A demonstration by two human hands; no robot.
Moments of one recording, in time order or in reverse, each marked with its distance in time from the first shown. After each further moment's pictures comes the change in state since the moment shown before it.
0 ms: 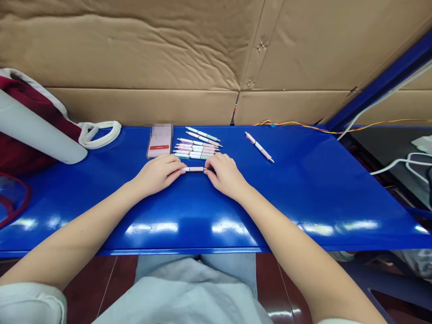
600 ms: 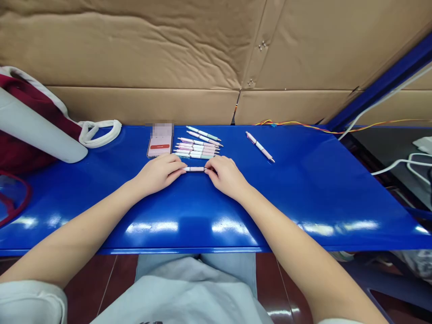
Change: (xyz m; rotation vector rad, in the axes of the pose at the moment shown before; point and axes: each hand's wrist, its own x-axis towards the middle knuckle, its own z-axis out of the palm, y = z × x) left_hand 0.000 -0.001 0.002 -0.019 -0.022 -0.001; right_hand 0.000 -0.002 -0.001 0.061 0.016 -0.035
